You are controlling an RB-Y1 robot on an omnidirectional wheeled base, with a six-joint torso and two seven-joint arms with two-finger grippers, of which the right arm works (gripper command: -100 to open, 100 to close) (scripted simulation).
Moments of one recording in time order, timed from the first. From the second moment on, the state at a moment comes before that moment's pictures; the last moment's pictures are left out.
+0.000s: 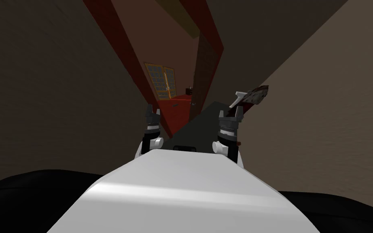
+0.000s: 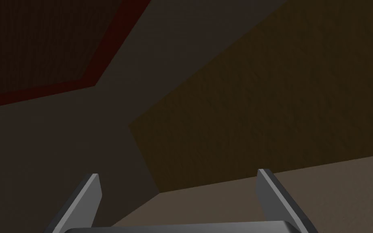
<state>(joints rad) 0.47 -0.01 0.00 -2.39 0.06 -0.41 -0.14</state>
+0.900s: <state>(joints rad) 0.40 -0.05 0.05 -2.20 0.07 -0.46 -0.15</state>
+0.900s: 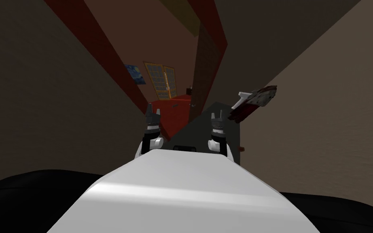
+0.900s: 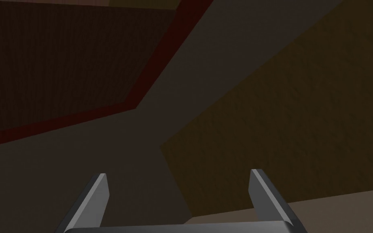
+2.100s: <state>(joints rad) 0.30 -0.09 0.12 -1.94 0.09 -0.52 -0.16</state>
